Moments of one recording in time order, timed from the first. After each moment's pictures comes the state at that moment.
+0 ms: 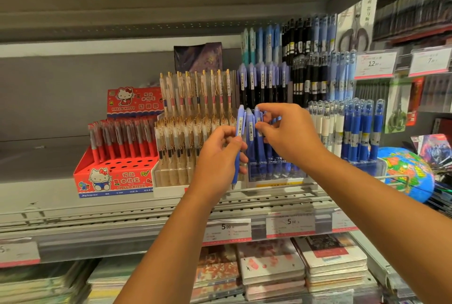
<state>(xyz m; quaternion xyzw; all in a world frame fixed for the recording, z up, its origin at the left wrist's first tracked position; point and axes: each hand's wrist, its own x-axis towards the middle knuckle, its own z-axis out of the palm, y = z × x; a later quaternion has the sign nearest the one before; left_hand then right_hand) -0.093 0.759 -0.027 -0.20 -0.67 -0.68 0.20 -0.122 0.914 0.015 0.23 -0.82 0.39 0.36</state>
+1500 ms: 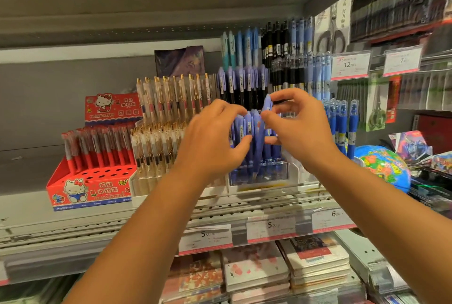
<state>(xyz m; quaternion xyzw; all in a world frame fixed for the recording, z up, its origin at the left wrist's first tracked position) -0.091 0.775 0.016 -0.29 -0.83 -0.16 0.45 -0.097 0.952 0.022 0.19 -0.68 0.63 0.31</state>
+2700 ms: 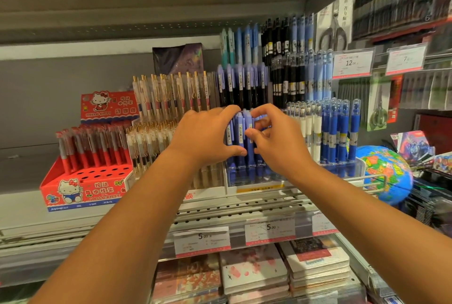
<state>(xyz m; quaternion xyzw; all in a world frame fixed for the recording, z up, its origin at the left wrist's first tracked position) -0.136 0.761 0.028 -0.25 -0.88 0.05 0.40 -0.124 0.934 -0.002 0.21 -0.79 0.47 0.33</state>
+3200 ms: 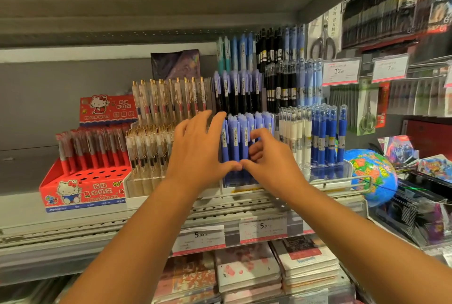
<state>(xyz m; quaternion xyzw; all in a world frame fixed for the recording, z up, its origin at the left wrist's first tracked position) -0.106 0.764 -0.003 -0.17 -0.89 -0.01 0.43 -0.109 0.937 -0.029 0.18 -0.85 0.39 0.29</state>
